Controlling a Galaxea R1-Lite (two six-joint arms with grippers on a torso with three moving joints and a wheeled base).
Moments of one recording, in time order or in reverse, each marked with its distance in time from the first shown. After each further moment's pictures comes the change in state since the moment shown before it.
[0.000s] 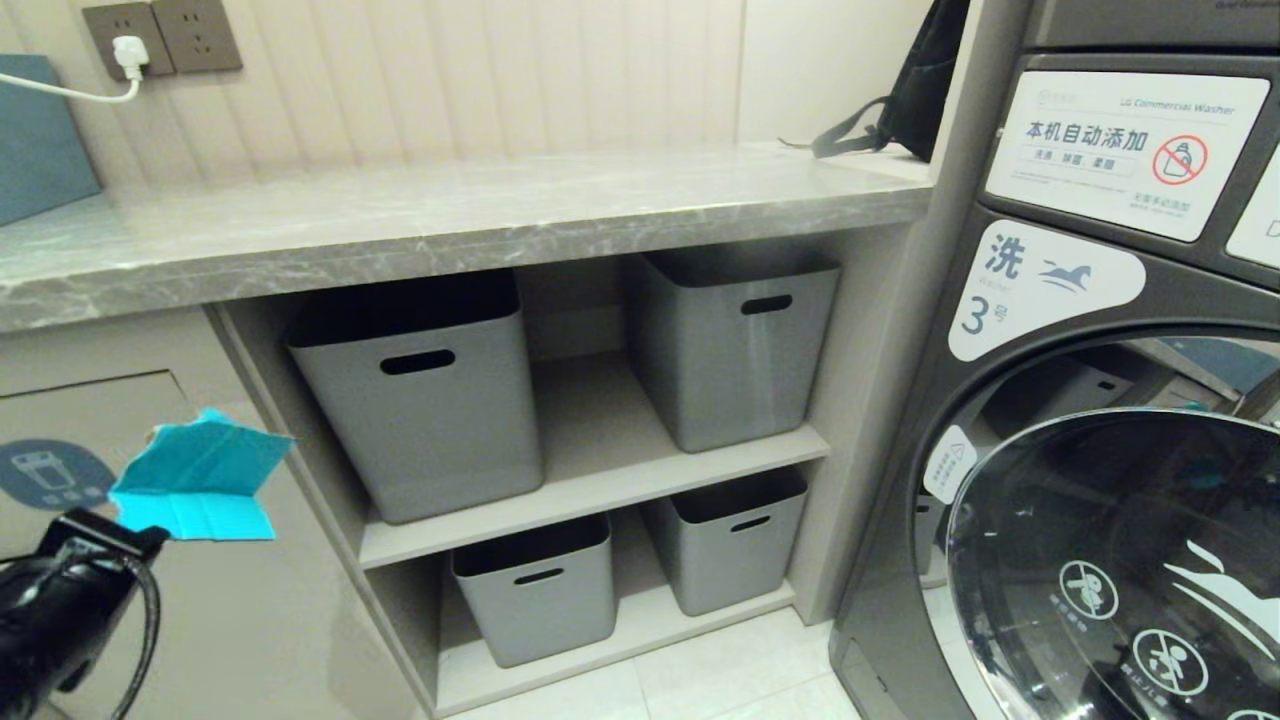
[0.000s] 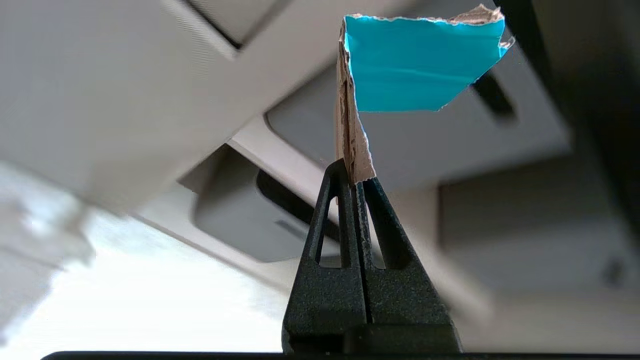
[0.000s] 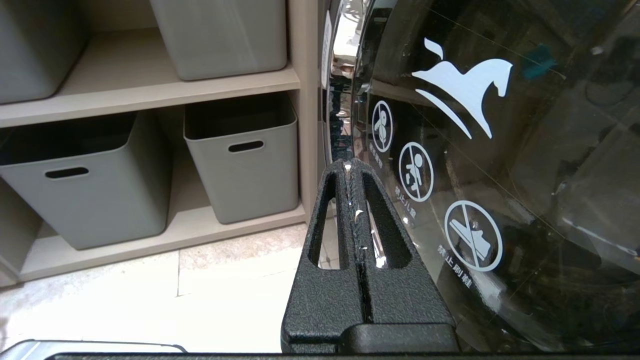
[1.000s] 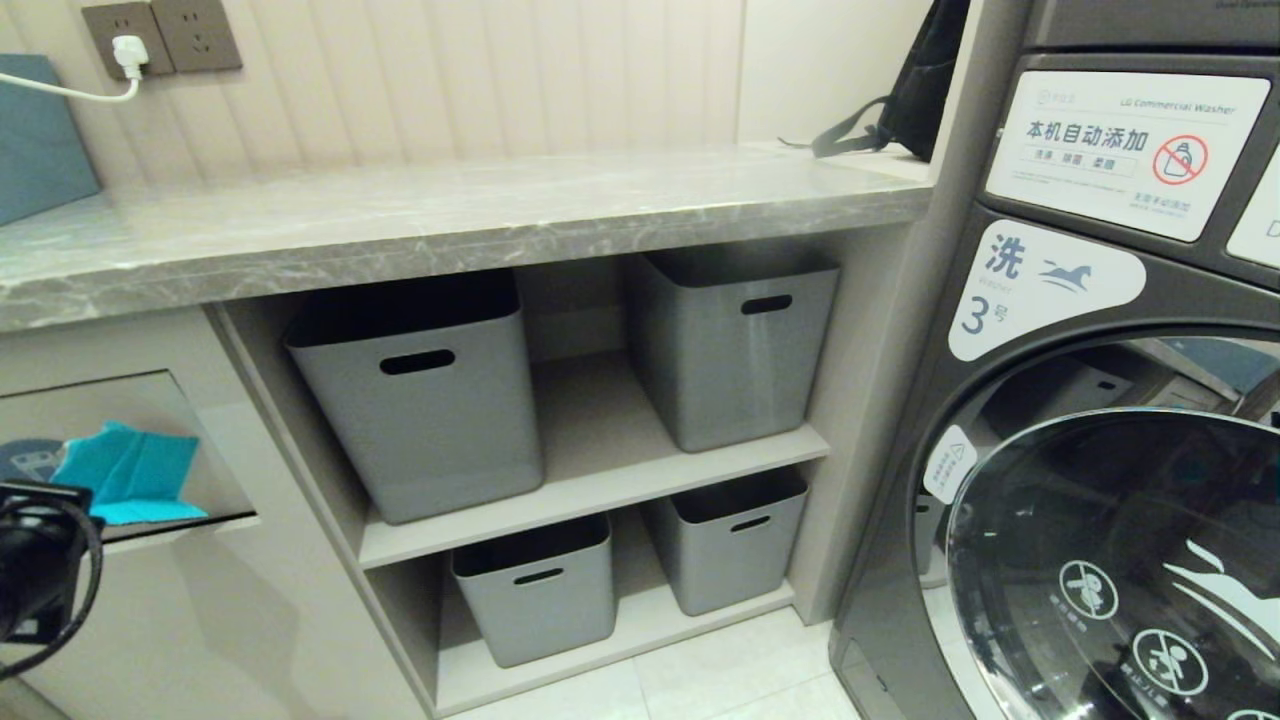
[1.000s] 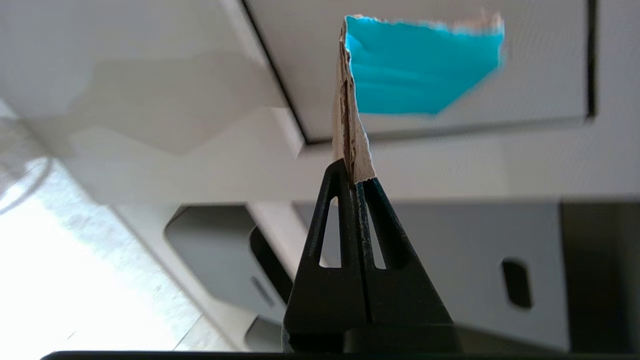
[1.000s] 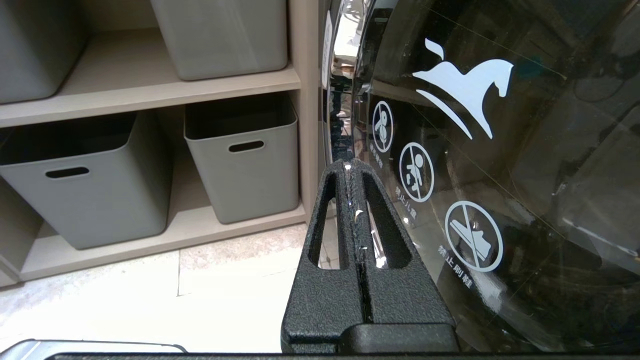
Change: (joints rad) left arm 0.341 0.254 -0.163 -0.002 -0.132 -0.211; right arm 0.000 0.000 0.000 0.000 0.000 0.000
